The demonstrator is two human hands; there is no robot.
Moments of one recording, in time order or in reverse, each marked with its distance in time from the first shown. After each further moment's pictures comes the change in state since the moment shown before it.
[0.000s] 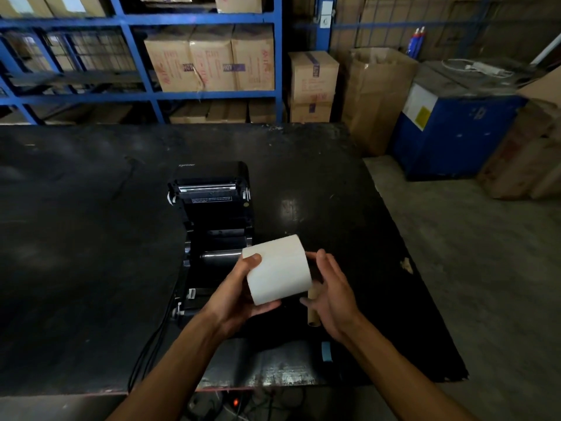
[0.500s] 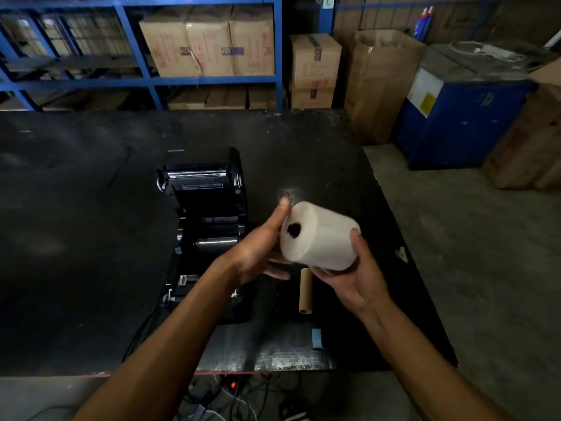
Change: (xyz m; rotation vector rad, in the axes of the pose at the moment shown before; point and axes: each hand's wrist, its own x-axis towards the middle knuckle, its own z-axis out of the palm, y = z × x) left_hand 0.002 0.041 0.086 0.551 -0.125 0.024; right_hand 0.014 -0.023 -0.053 0.591 0.132 0.115
